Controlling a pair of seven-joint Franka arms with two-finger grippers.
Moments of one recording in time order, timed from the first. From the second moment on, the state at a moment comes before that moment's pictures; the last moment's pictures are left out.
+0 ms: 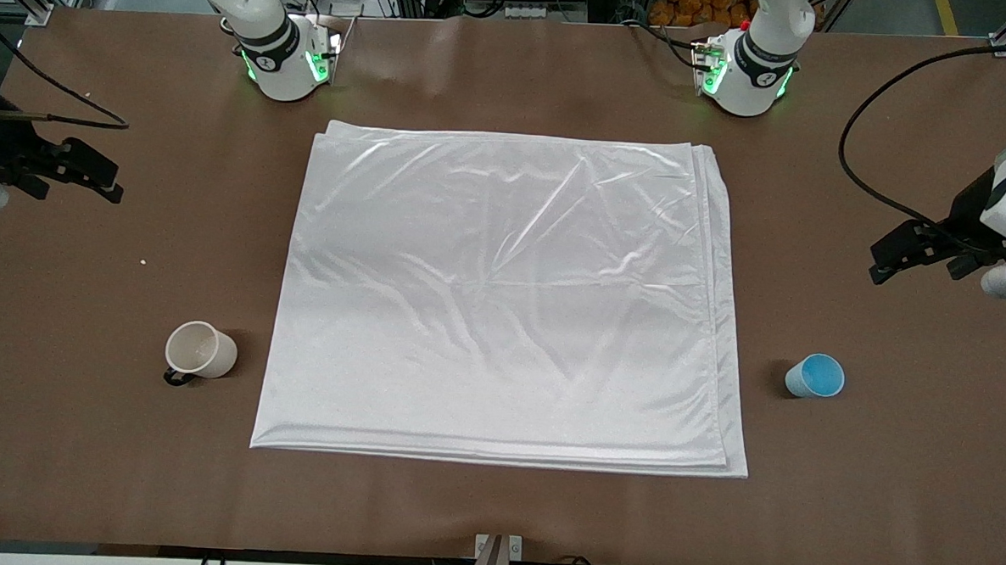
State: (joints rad) left arm 0.09 0.10 -0.21 -1.49 0.05 1.73 -0.23; right arm -0.03 0.00 0.05 -1.57 0.01 1.59 0.05
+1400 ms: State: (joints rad) left arm 0.21 0.61 -0.17 -1.52 0.14 2.12 -0.22; right arm -0.16 0.29 0.04 -1.51 -0.05 1.71 0.40
